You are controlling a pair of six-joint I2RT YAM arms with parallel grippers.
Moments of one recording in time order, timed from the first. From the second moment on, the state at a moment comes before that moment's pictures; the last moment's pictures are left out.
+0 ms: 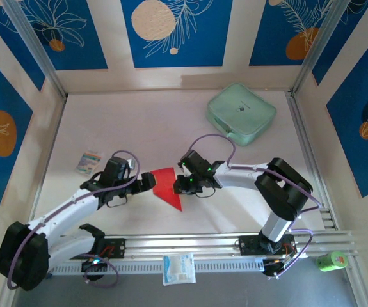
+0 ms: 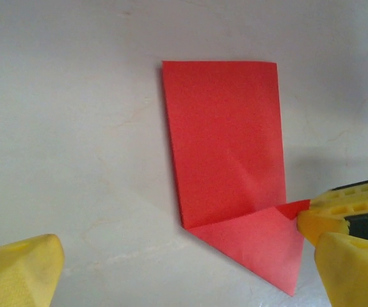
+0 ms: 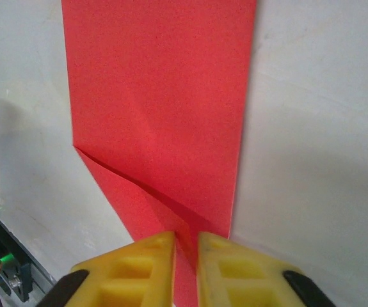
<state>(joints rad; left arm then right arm) -0.47 1.03 0.48 -0.35 0.26 -0.71 0.84 1.69 0.87 -0.23 -0.36 0.76</state>
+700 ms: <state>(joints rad) -0.44 1.33 0.52 -0.17 0.50 -0.79 0.80 1.59 0.73 -0.06 -0.43 0.76</state>
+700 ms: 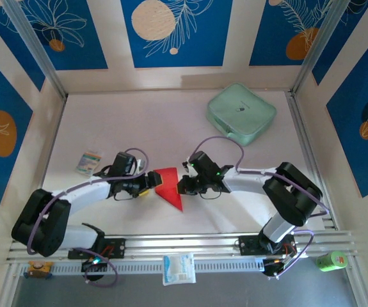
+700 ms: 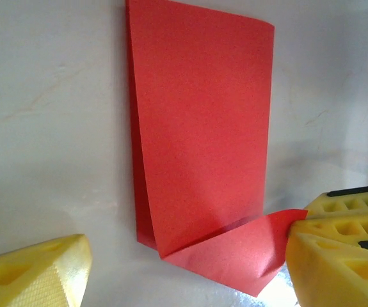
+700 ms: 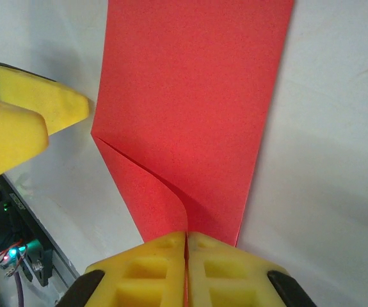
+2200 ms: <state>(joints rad) -0.44 1.56 0.57 0.07 0.61 -0.91 0.72 1.54 0.61 0.10 -0.53 0.79</state>
